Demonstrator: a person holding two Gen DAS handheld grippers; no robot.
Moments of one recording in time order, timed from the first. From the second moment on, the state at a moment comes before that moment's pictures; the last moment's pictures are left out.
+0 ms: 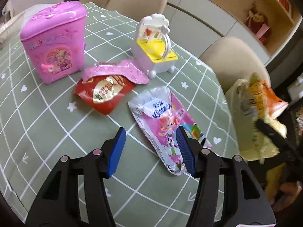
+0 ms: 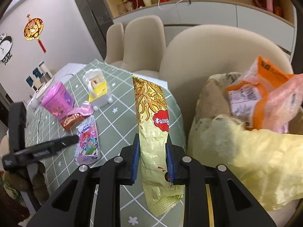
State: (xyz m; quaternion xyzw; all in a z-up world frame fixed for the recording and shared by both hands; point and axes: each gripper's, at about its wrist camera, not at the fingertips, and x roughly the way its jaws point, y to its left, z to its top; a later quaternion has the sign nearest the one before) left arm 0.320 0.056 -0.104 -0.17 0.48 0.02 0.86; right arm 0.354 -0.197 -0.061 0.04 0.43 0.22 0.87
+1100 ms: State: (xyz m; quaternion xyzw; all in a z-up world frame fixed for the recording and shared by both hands) left arm 0.340 0.023 -0.106 -0.16 0.51 0.01 0.84; right arm 0.300 -0.253 -0.024 0.04 0.40 0.16 0.90
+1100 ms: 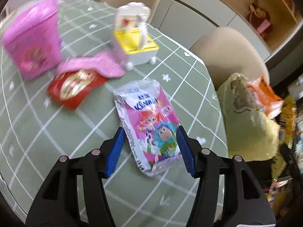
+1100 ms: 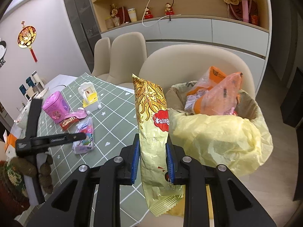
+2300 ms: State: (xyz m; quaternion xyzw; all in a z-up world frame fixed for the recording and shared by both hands) left arm 0.257 -0.014 0.070 -0.14 0.34 -0.07 0.93; right arm 0.252 -0.292 0.076 0.01 0.30 0.21 0.93
